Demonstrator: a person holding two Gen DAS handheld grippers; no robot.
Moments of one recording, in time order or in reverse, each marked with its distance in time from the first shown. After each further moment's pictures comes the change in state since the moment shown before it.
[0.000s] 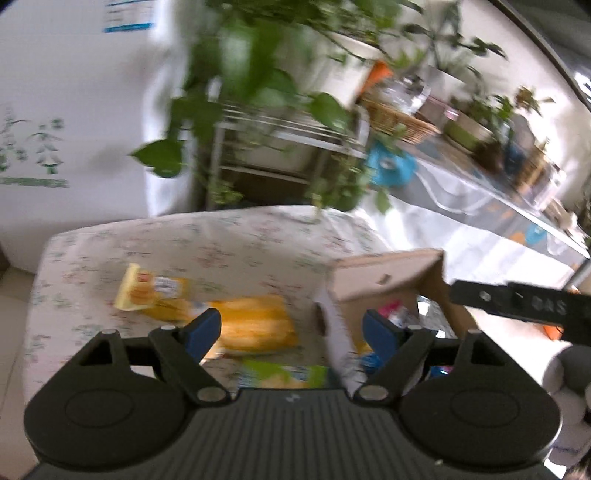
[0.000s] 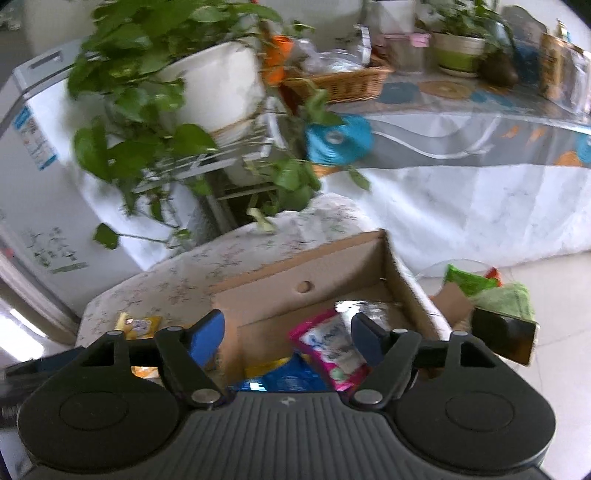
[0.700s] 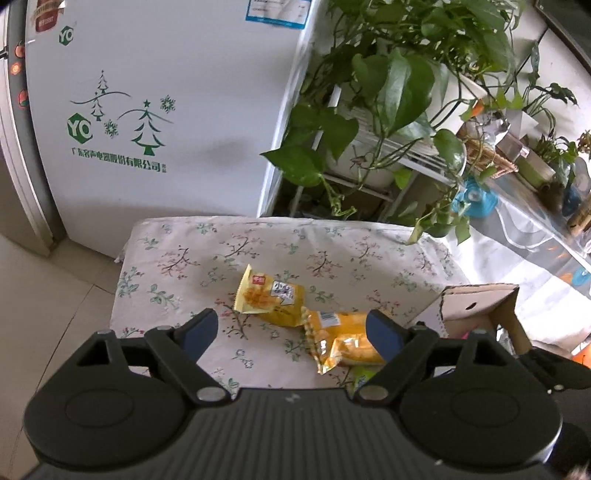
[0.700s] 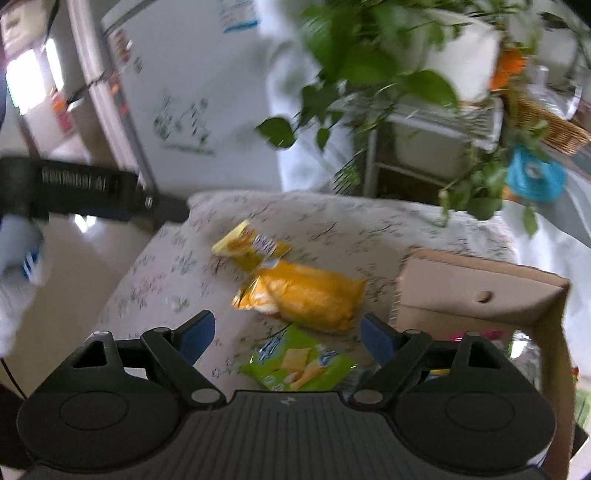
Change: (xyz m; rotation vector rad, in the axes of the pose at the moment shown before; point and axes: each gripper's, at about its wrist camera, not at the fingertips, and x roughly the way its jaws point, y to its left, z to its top) left arm -0.015 0.093 0.005 -0.122 0.002 0.125; right arm 0.042 0.107 -0.049 -0.506 0.114 0.238
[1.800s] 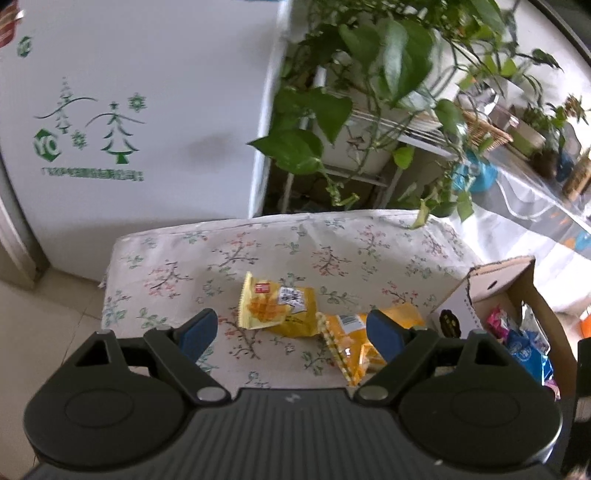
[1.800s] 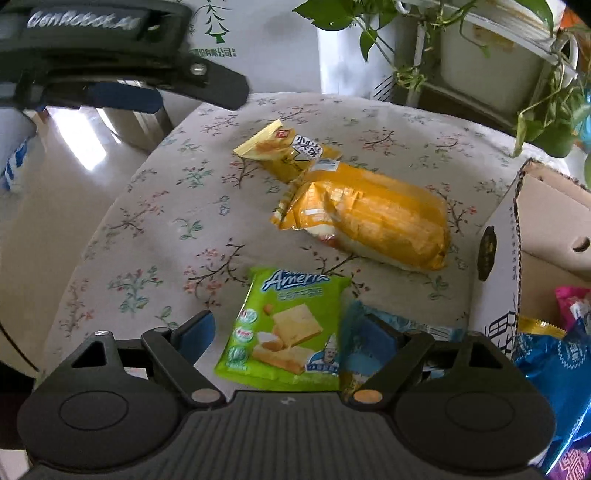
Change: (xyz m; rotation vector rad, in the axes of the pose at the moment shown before) left arm 0.042 0.008 0.000 0.134 -0.003 -0.049; right arm 0.075 0.041 -0.024 -0.023 0.235 0.012
